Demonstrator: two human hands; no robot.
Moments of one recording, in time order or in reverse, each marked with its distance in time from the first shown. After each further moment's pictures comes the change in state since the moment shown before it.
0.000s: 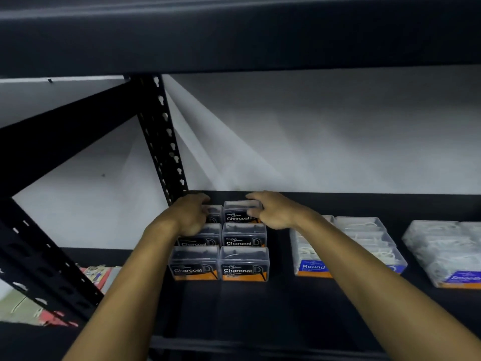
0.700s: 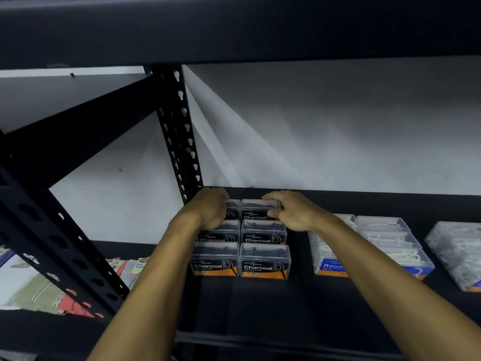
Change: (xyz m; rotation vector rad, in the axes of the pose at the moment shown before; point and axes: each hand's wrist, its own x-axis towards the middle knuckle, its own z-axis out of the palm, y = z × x) left_hand 0.007 -0.004 -0.001 -0.078 0.025 0.025; right_hand 0.005 0.005 0.011 0.058 0.075 0.001
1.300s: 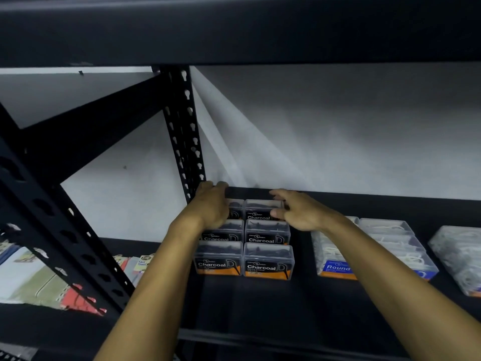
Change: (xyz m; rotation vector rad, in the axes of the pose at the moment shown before) left_hand -0.004 -0.007 -0.001 0.009 0.052 0.029; right_hand -0.002 0.000 -0.005 0.001 -0.028 -0.007
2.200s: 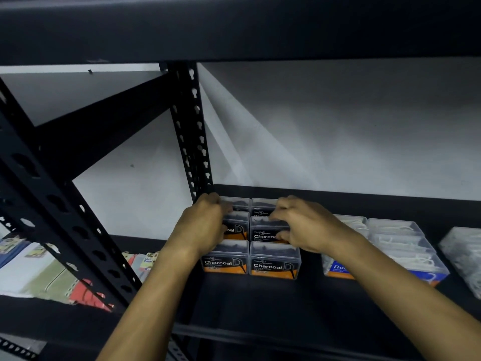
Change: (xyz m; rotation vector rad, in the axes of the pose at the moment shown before) left_hand -0.050 -0.014 0.005 0.293 0.186 0.200; right_hand -0.032 -0.013 0.012 -0.597 0.114 -0.394
